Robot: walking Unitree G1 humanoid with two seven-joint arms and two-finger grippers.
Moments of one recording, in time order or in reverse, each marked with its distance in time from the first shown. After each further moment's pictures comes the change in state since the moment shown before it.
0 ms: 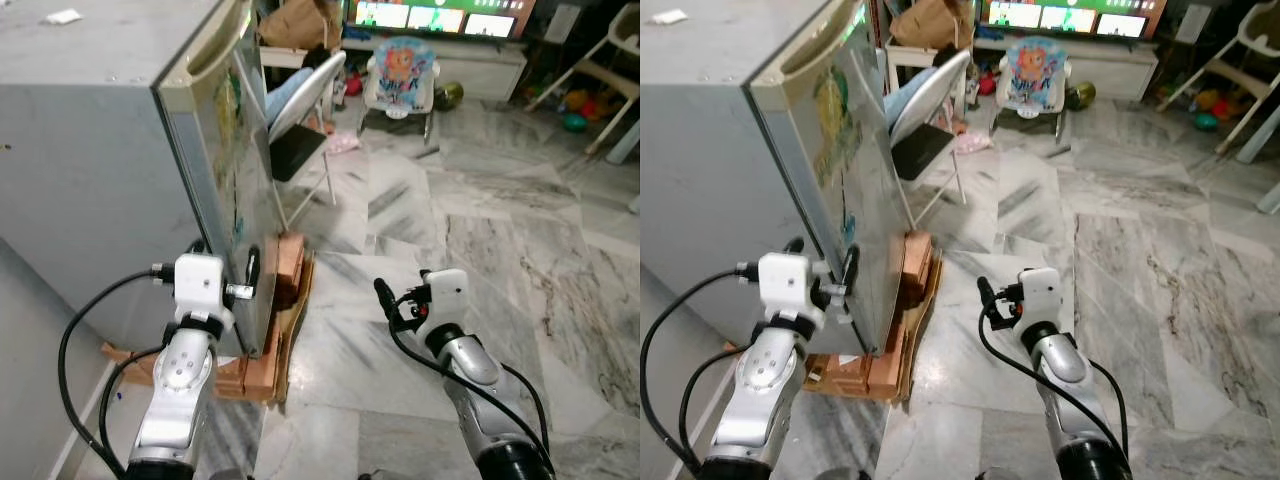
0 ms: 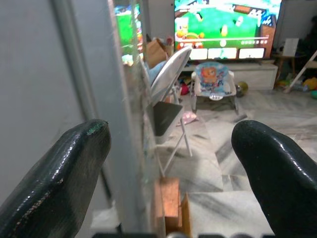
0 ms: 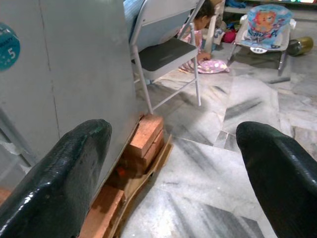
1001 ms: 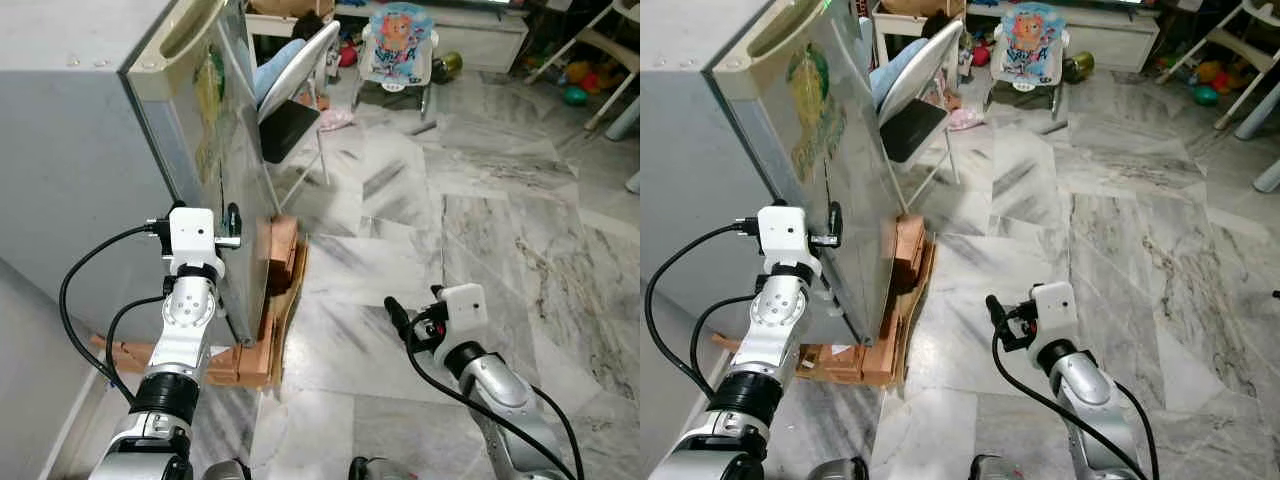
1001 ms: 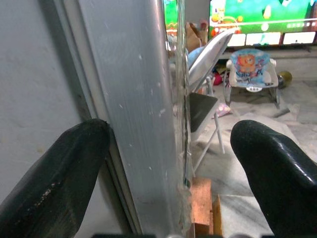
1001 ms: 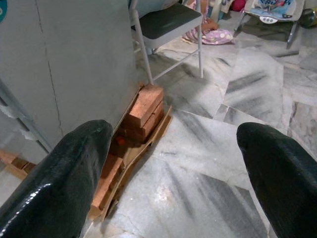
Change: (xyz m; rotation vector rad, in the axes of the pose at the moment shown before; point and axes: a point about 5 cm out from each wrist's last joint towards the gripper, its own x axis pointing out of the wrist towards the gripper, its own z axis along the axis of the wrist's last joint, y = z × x) left arm 0.058 0.024 -0.002 0.065 -0.009 0.164; right arm -0.031 -0.007 0.005 -0.025 0.066 0.027
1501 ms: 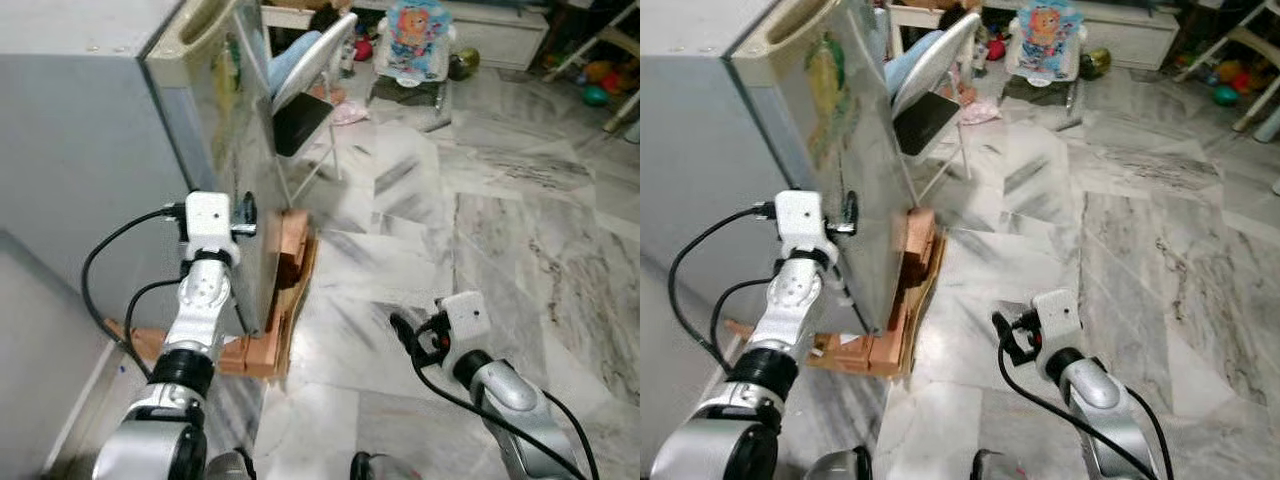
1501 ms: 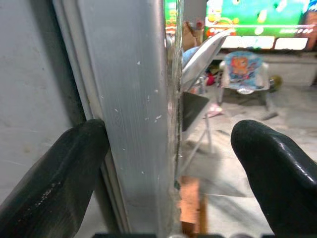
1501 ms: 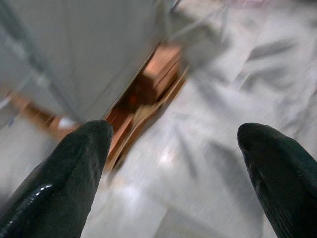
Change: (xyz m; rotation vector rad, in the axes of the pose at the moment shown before) left arm 0.014 -0.043 0.016 -0.086 -0.013 -0.141; right arm -0.012 -0.007 -0.024 -0.037 0.199 0.037
